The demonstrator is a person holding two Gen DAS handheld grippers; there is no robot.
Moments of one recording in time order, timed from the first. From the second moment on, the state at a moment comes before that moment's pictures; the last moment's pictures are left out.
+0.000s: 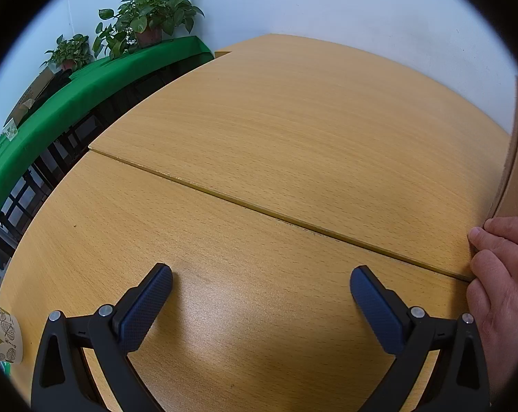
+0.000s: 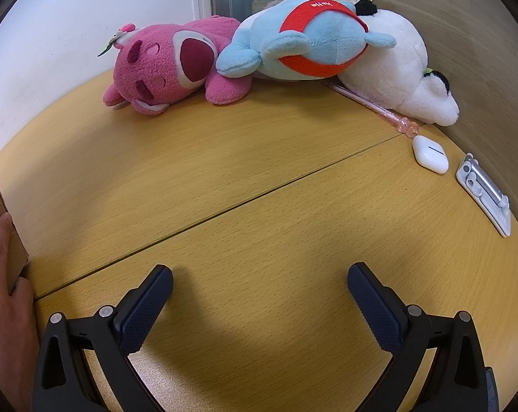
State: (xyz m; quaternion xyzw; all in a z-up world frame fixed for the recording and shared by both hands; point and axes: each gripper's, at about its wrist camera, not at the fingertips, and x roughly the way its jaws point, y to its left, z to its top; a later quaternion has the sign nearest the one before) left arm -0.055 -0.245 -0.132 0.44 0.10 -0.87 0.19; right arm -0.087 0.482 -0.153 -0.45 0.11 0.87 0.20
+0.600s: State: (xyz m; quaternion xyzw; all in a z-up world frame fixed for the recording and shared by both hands) left arm -0.056 -0.246 -0.133 0.44 0.10 -0.87 0.19; right arm -0.087 0.482 -0.154 -0.45 0.11 0.87 0.20
